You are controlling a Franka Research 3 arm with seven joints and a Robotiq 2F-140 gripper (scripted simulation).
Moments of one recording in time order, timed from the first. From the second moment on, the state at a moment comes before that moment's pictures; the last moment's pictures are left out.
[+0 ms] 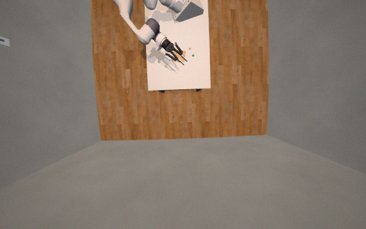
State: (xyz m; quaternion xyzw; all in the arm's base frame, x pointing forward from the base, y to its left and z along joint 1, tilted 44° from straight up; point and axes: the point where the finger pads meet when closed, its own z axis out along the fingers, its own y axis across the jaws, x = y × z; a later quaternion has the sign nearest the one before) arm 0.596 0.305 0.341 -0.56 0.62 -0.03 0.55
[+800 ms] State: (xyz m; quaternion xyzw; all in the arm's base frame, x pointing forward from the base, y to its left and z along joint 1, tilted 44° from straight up) arm 0.578 0.329 0.290 -0.58 0.68 -0.08 0.44
